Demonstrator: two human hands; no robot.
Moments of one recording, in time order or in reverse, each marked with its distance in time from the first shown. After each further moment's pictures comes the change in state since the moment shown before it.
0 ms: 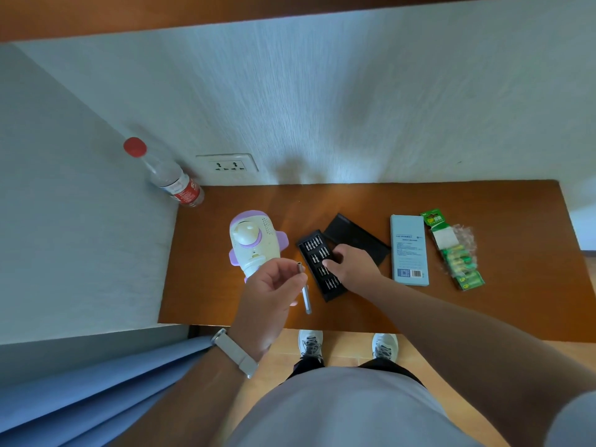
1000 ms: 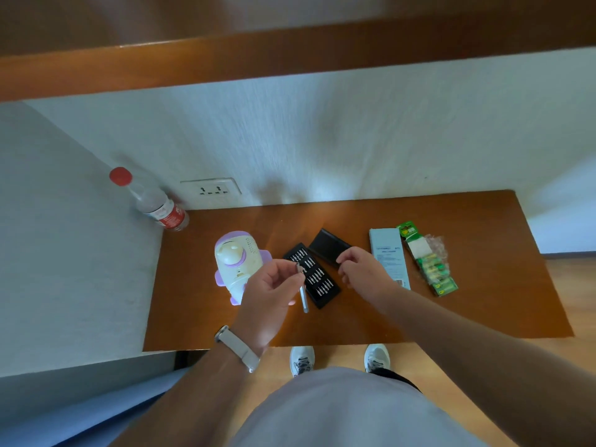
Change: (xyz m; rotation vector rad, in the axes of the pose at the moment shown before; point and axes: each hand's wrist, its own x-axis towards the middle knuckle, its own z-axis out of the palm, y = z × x) left_hand 0.013 0.014 0.018 -0.009 -0.041 0.033; right_hand -0.060 -0.018 -0.066 0.500 0.065 0.159
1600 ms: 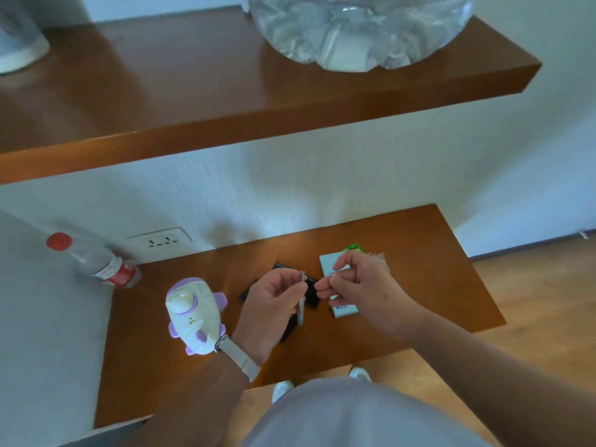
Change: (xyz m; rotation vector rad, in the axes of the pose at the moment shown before) left_hand 0.004 0.044 0.068 0.010 -0.203 0.115; right_hand -0.105 -0.037 -0.092 0.312 -0.029 -0.248
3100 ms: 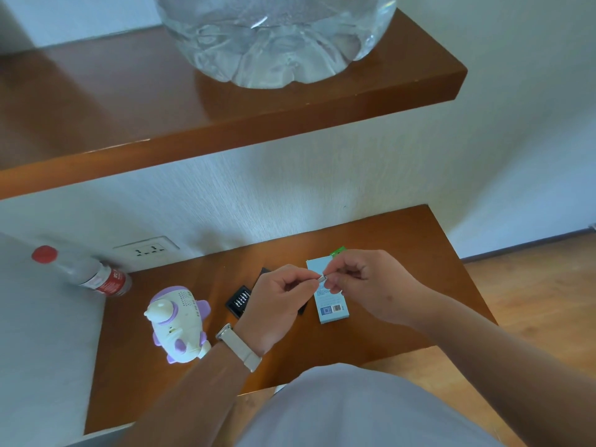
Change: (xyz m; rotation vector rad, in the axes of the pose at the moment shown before) left_hand 0.007 0.034 0.048 0.222 -0.103 0.129; right_hand -0.010 -0.026 -0.061 -0.614 -0.065 -0.157
